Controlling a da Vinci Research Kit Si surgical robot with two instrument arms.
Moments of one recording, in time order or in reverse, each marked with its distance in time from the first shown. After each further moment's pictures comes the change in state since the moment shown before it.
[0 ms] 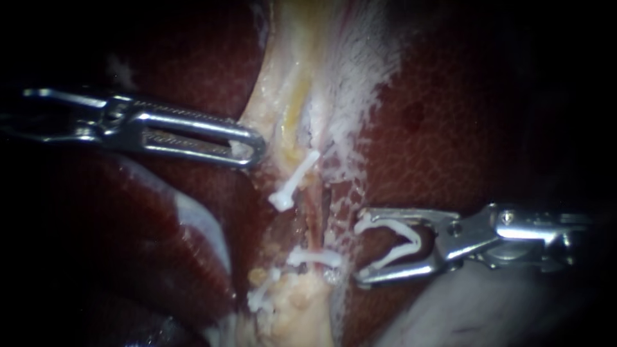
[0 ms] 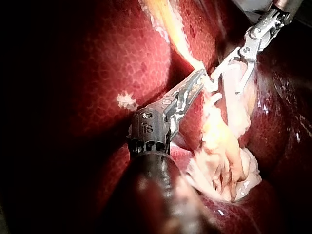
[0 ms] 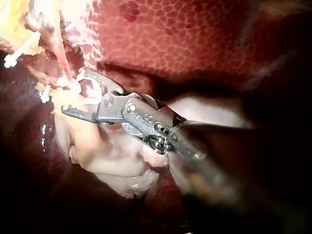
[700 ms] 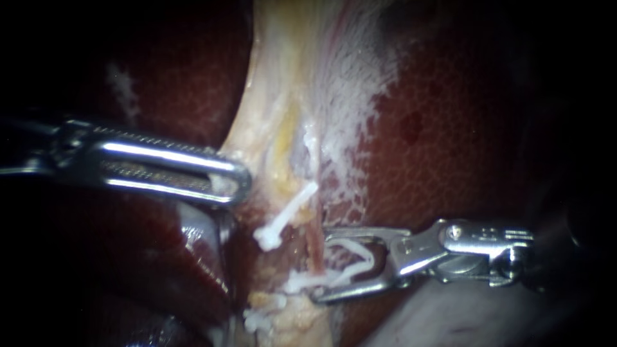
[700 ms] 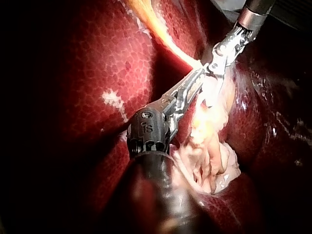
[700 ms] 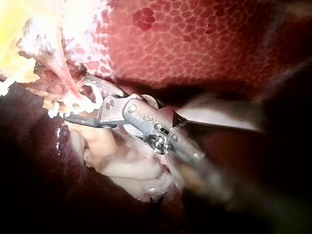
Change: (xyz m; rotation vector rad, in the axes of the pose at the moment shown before) right arm 0.000 -0.001 0.005 0.074 -0.024 0.016; left arm -0.001 -0.006 -0.002 0.009 -0.015 0.029
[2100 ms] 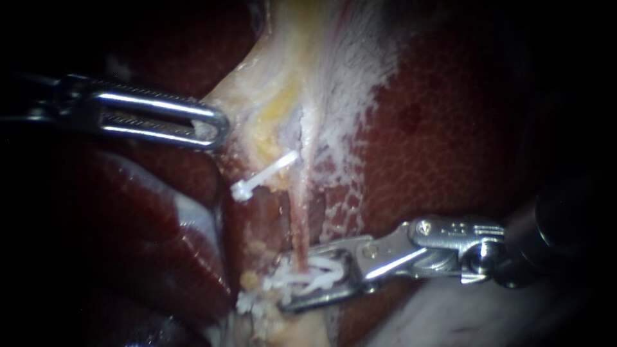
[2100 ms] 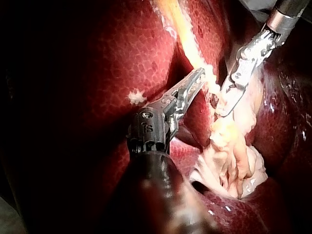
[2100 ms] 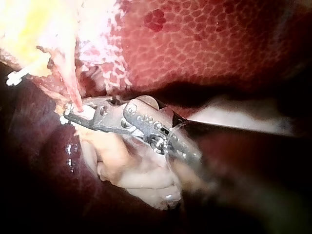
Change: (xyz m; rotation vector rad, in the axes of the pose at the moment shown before) right arm 0.001 0.003 0.001 0.018 0.028 0.079; left arm 0.000 0.008 -0.001 -0.042 -0.015 -0.005
